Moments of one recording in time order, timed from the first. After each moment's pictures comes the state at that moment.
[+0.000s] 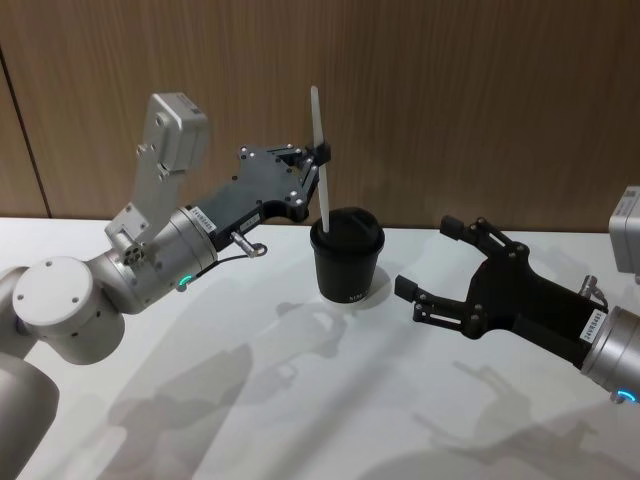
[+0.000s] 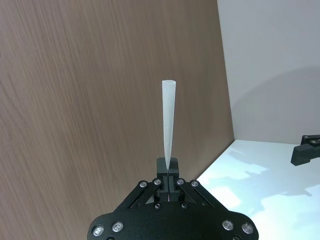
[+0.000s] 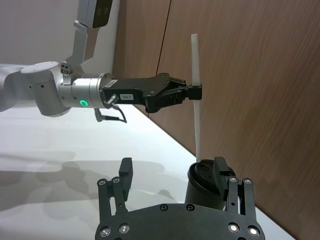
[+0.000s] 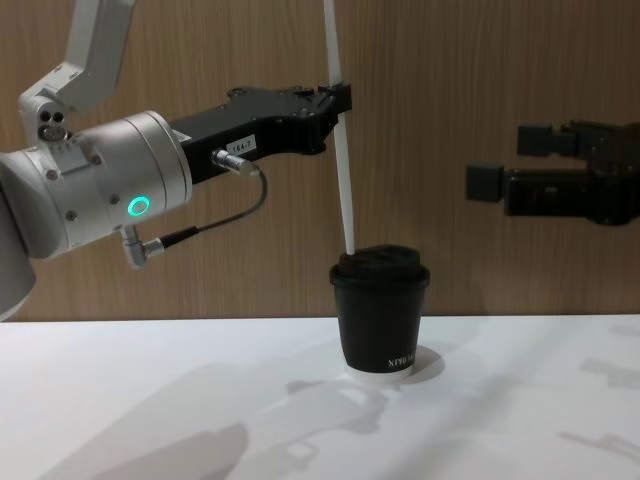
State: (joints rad) left arm -0.53 0.28 0.44 -1.31 -0.43 -0.22 -0.55; right arm 0.20 0.65 -0.36 -1.76 0.51 0.00 0.57
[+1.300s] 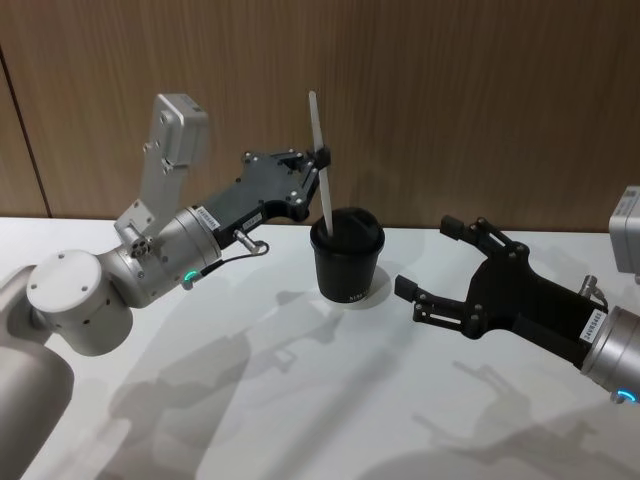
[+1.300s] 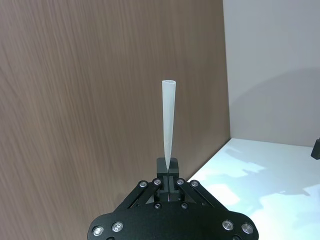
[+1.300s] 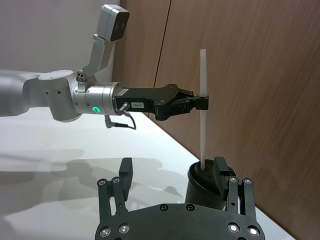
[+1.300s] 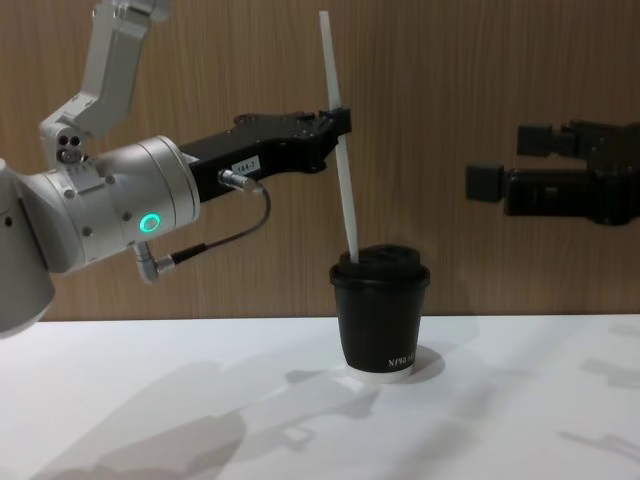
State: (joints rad) left arm -0.60 0.23 0.44 -1.15 -0.47 -0.24 -0.62; right arm 0.20 0.65 -0.36 -1.76 0.51 0.00 0.57
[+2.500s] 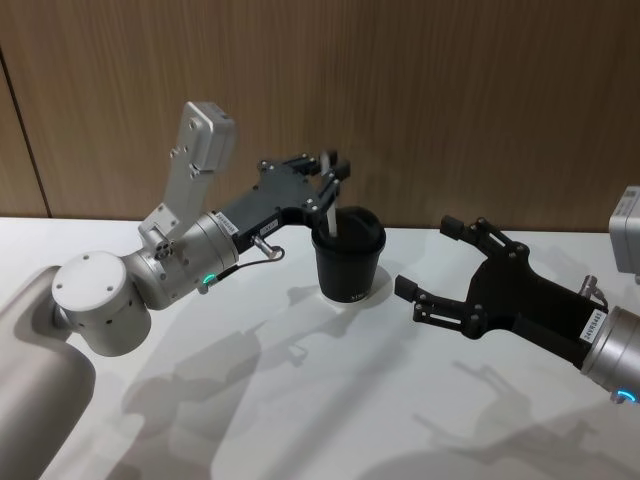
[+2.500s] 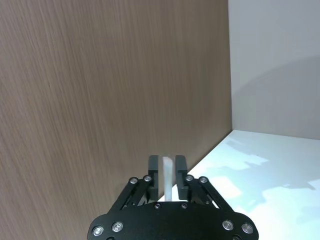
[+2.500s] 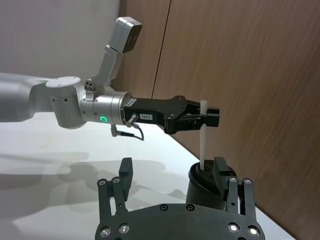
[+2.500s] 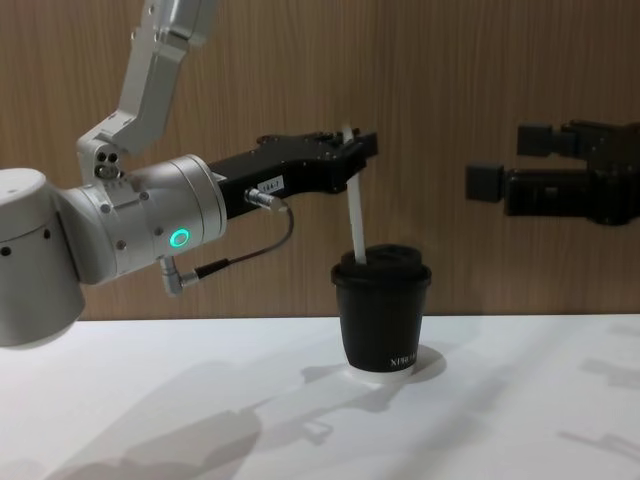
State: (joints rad) left arm -0.63 0.19 0.46 -1.08 -0.43 -0.24 -0.60; right arm 0.20 0.65 -0.36 -1.76 0.51 0.00 0.57
